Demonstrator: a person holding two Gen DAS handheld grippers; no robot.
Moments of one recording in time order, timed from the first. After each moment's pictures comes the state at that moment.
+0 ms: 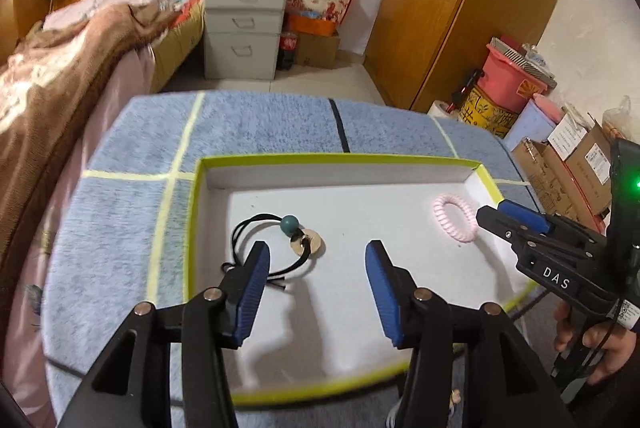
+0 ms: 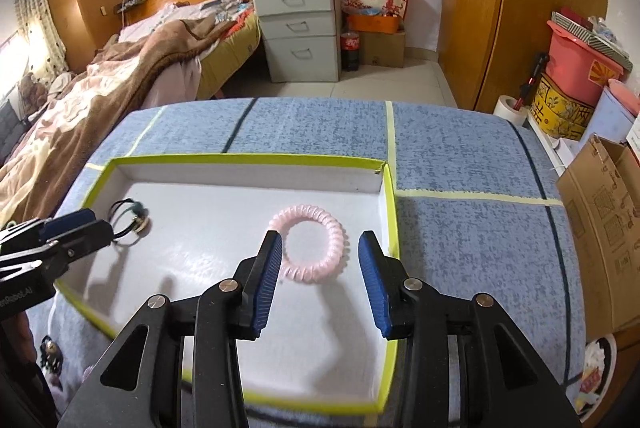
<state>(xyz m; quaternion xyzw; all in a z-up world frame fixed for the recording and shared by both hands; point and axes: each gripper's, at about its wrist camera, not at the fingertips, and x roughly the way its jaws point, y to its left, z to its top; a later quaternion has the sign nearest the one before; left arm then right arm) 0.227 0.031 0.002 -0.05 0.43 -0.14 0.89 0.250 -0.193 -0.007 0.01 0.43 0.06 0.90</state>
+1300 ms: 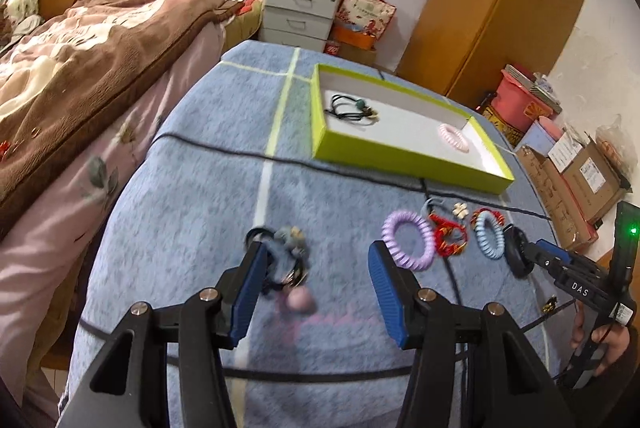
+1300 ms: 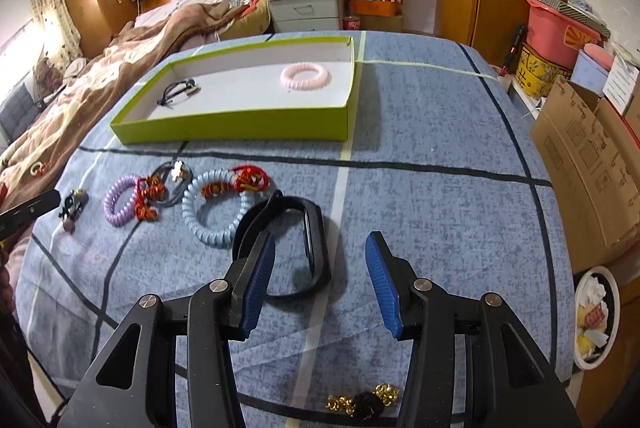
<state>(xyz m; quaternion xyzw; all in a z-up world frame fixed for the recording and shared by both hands) 0.063 0.112 -0.020 -0.12 0.42 -0.07 0.90 0.093 -0.215 -0.030 0.00 0.44 0.07 0.89</state>
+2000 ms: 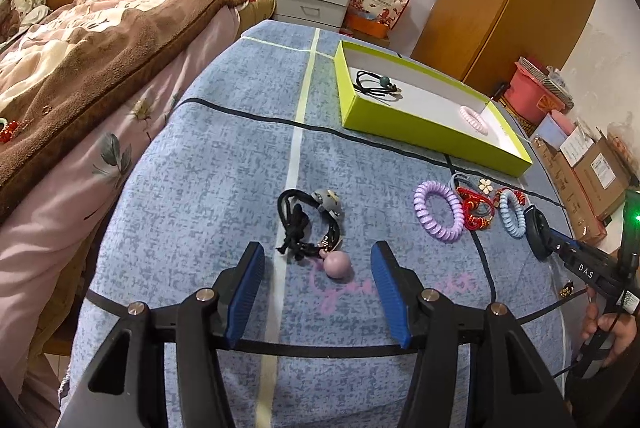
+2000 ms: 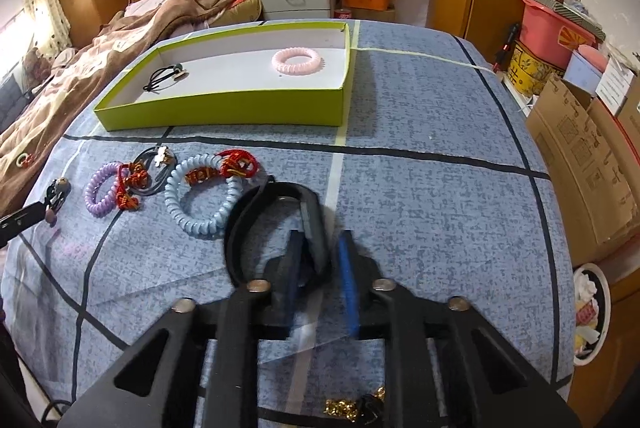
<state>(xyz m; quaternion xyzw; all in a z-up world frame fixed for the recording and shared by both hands) 0.056 0.119 -0.038 -0.12 0.44 -0.06 0.89 0.093 -0.213 -0.039 -0.01 0.45 0.05 0.89</state>
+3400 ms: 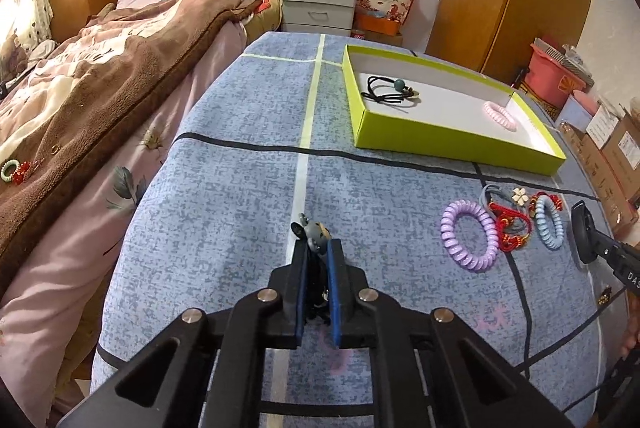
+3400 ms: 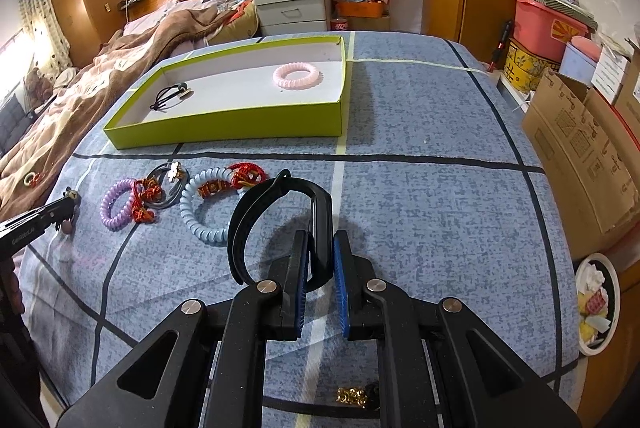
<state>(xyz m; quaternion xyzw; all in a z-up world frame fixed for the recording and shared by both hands) 0.081 0.108 -0.037 -0.05 0.44 -0.03 0.90 0.086 -0.214 -0.029 0.02 0.44 0.05 0.90</state>
